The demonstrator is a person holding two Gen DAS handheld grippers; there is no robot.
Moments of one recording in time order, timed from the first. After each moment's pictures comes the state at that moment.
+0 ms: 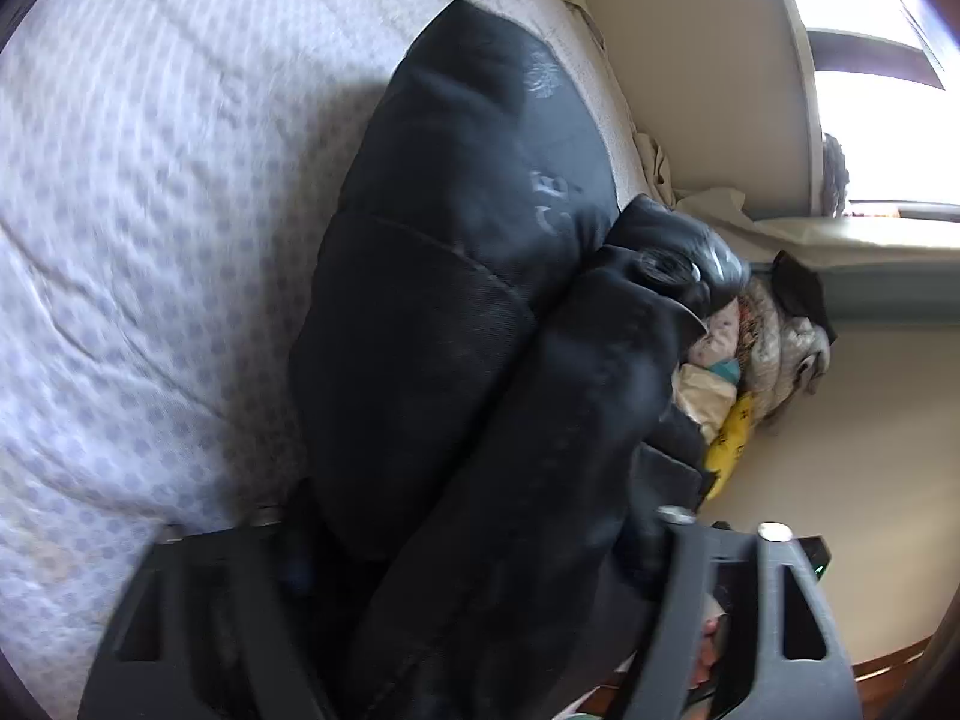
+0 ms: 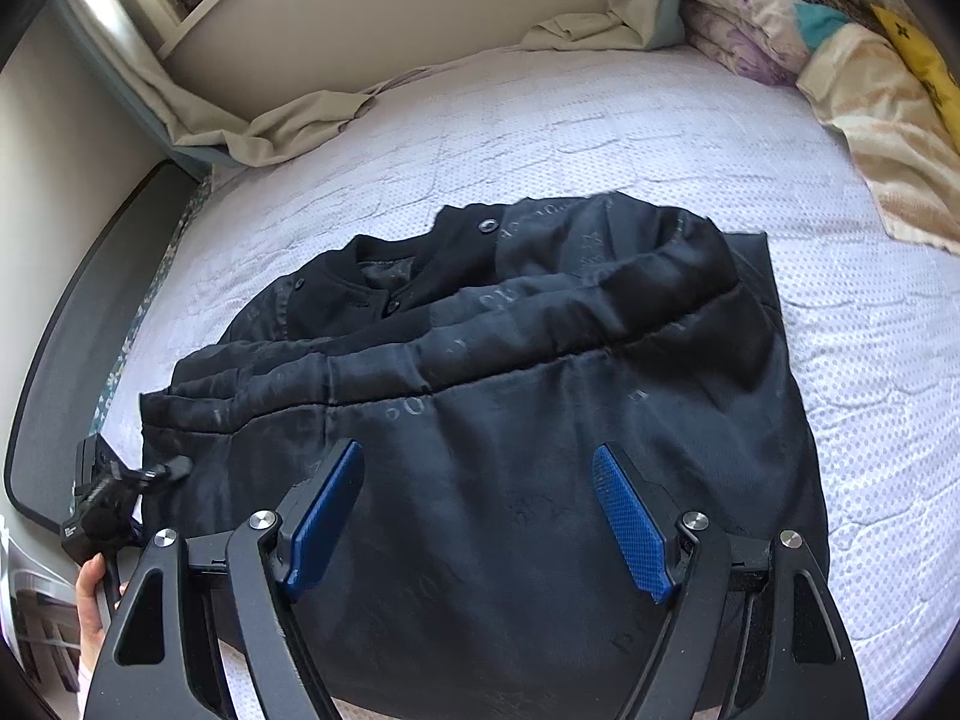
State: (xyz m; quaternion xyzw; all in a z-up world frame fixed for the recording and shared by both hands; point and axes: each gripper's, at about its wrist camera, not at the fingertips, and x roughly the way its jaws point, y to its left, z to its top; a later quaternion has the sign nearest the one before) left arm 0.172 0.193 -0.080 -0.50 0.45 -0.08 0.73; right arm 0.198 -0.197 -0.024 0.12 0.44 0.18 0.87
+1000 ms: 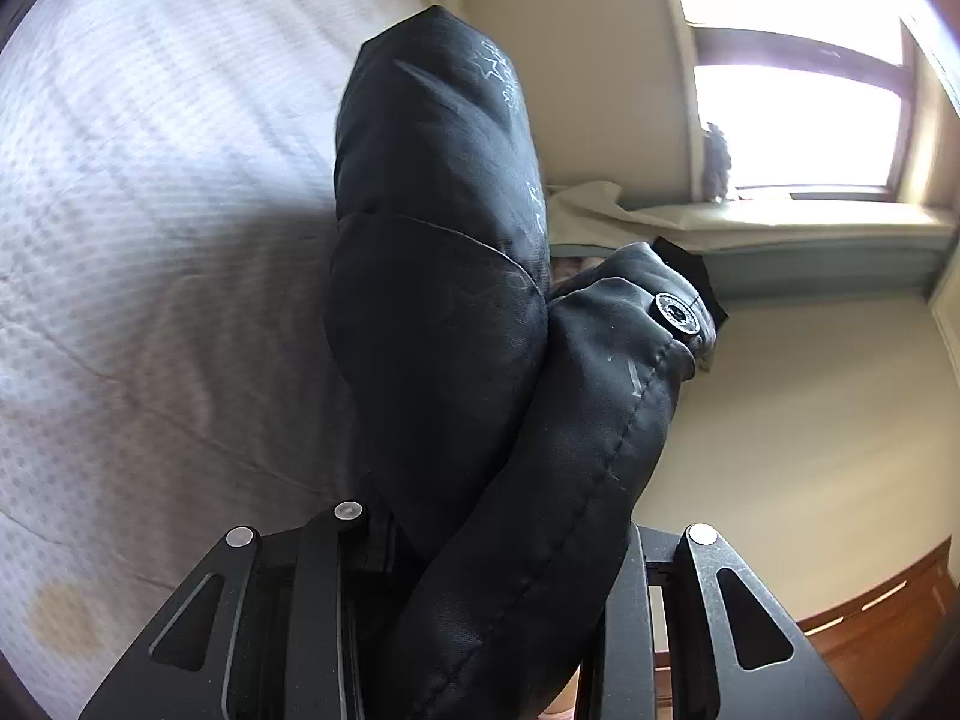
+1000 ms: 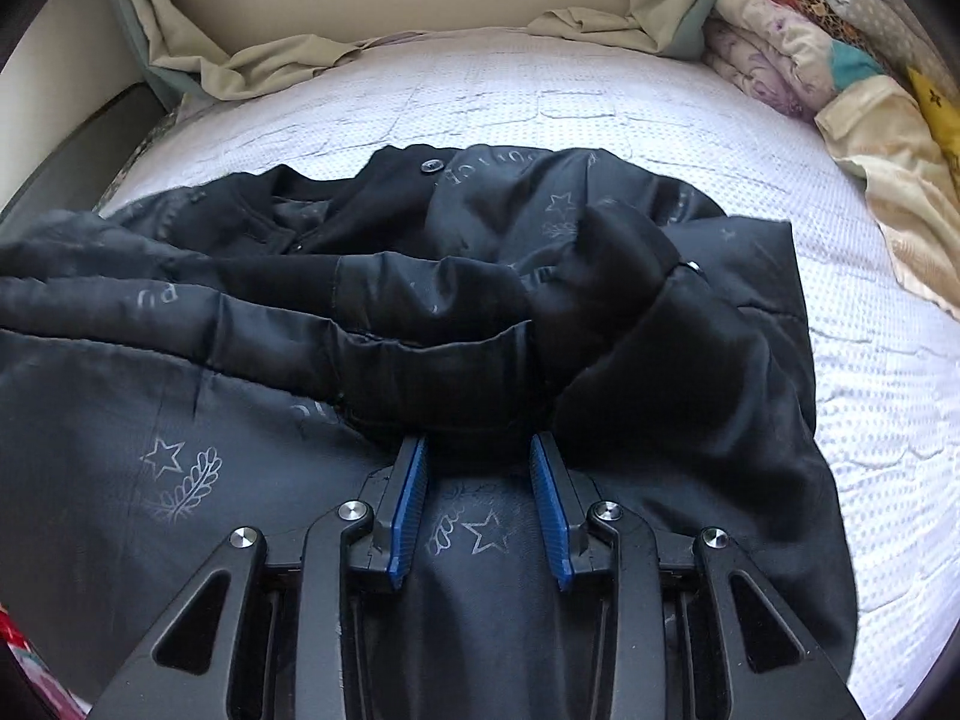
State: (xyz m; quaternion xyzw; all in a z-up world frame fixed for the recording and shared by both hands) left arm 0.160 0.156 0.009 -0.51 0.38 -0.18 0.75; right arm 0.238 -0.187 -0.095 0.02 0.44 0.14 0.89
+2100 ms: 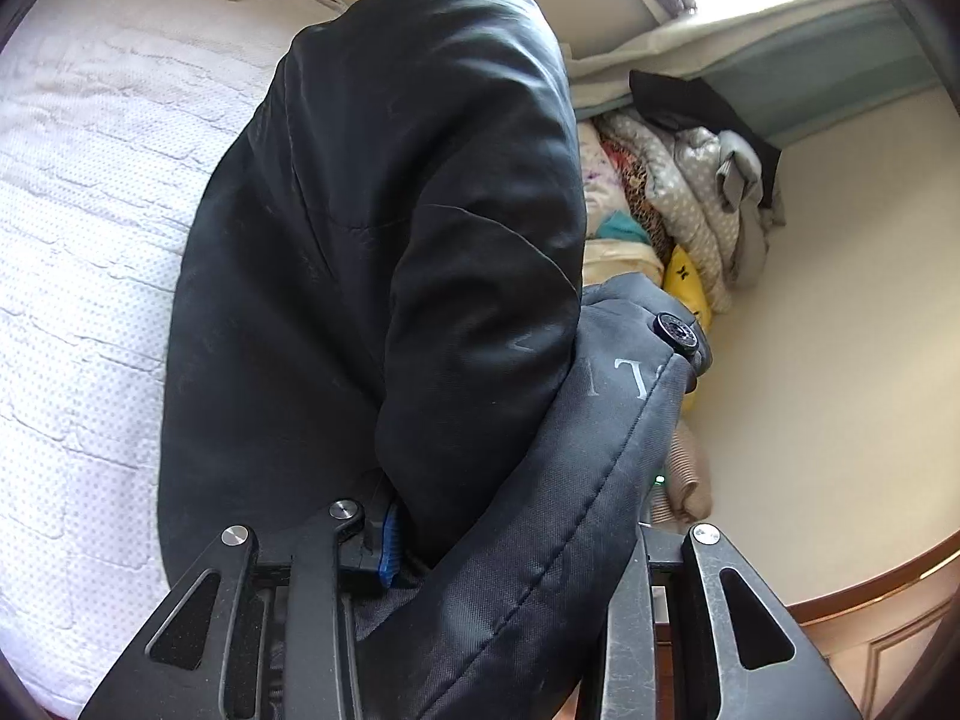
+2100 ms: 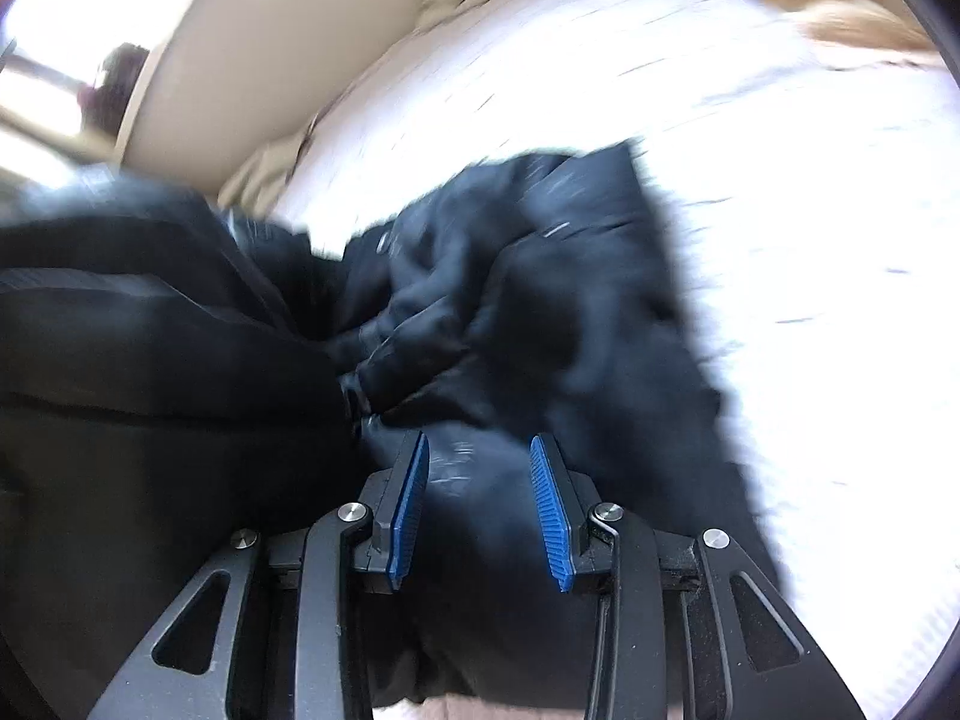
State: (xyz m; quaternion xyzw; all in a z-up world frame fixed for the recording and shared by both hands) left arm 0.241 -0.130 0.119 -0.31 0.46 -0.13 0.82; right arm 0.225 -0.342 -0.067 0.30 0.48 0.18 0.80
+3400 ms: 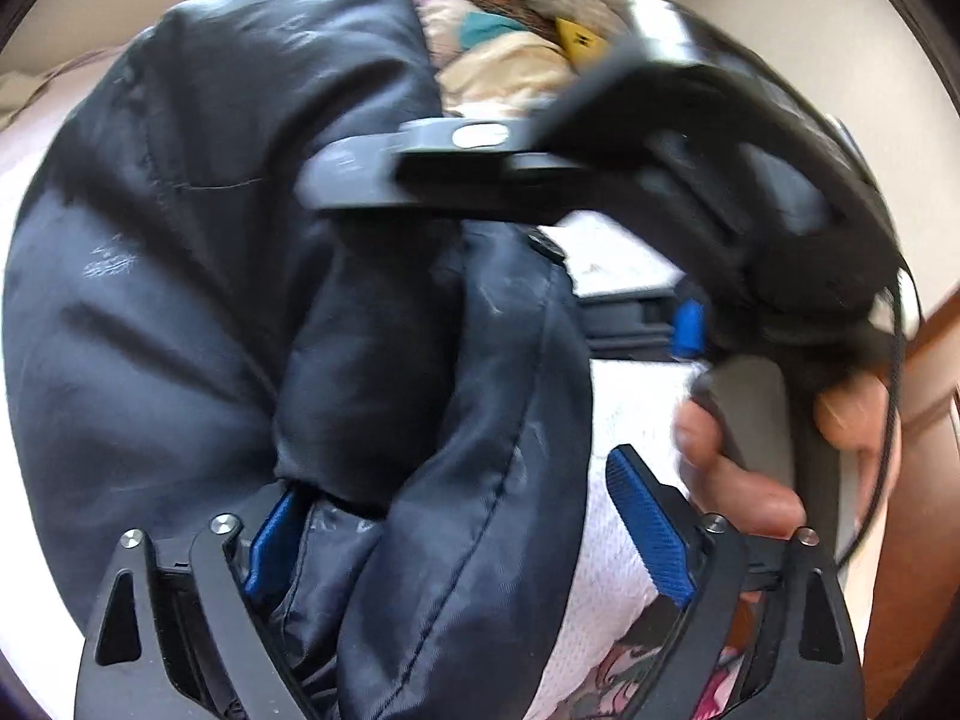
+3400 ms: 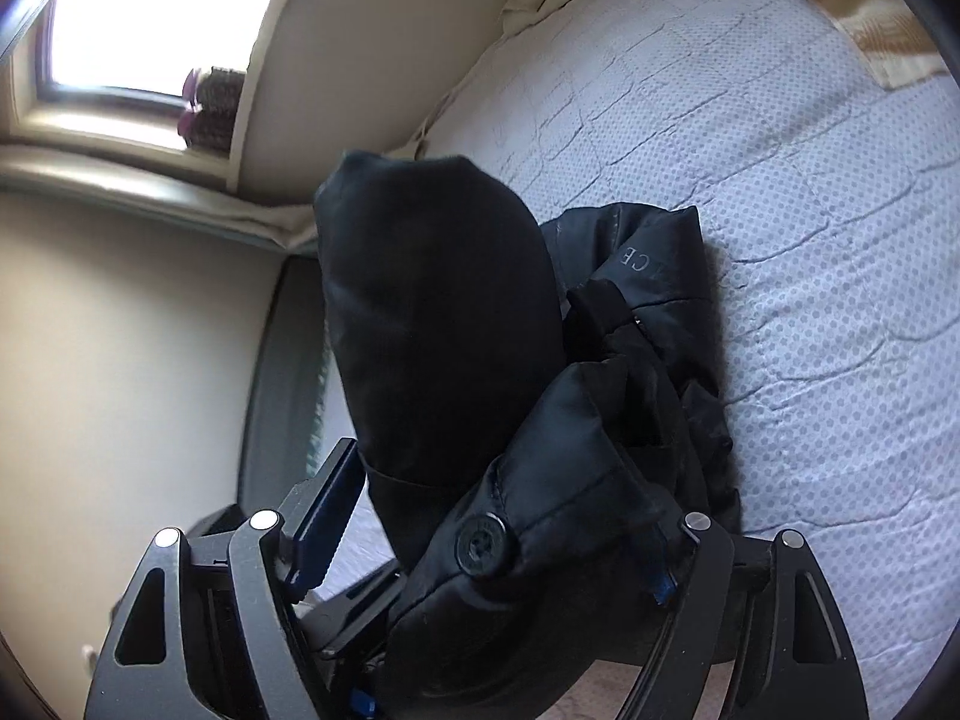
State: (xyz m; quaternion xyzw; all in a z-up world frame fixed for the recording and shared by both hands) left arm 0.229 -0.241 0.047 -0.04 0.50 -0.28 0.82; right arm 0.240 -0.387 -0.031 0.35 0.46 0.34 0.74
